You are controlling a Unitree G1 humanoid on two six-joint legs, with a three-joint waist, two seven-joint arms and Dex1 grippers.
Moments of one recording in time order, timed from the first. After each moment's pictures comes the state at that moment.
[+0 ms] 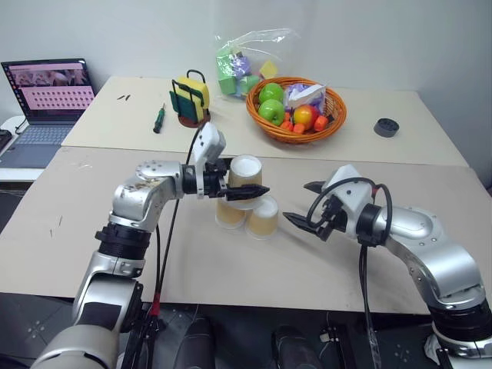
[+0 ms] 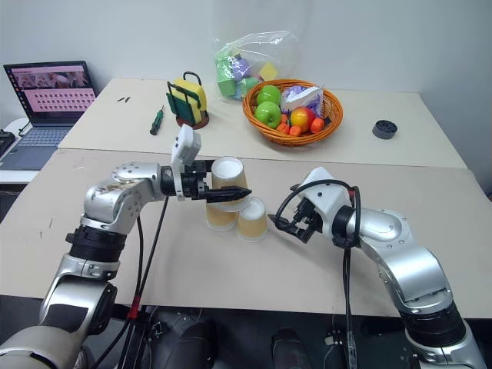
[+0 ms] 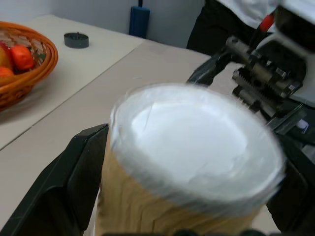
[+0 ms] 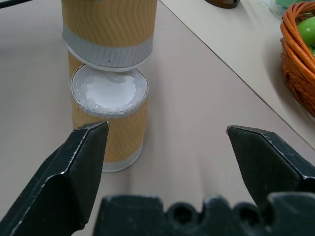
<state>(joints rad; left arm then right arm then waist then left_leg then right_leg) -0.83 0.45 -0.08 0.10 -0.48 0.65 -1.09 -0.35 -0.70 0.05 -0.54 0.34 0.77 0.64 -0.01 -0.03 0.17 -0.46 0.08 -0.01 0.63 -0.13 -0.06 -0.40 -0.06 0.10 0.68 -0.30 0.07</state>
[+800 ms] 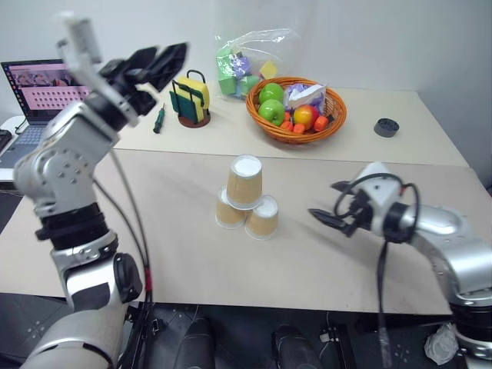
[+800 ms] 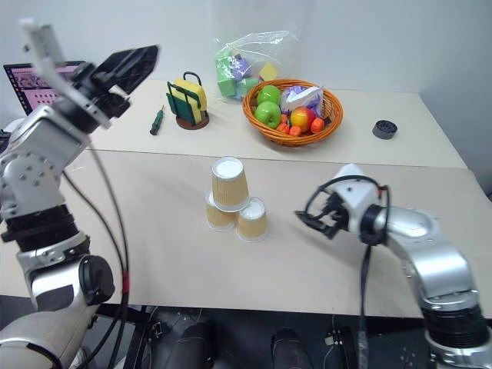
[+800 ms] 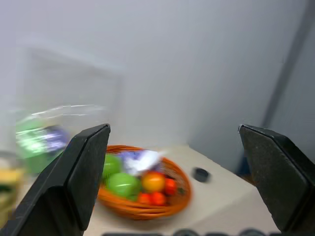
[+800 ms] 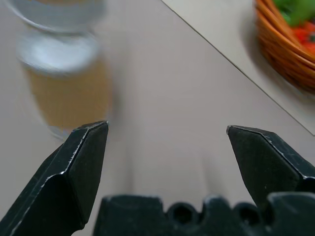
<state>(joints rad) -0.86 0.47 0.53 -0.05 -0.70 0.86 -0.38 -0.26 -0.84 -0.14 -0.41 0.35 0.72 0.75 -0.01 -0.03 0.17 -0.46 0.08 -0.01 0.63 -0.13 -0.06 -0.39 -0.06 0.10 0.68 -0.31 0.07</state>
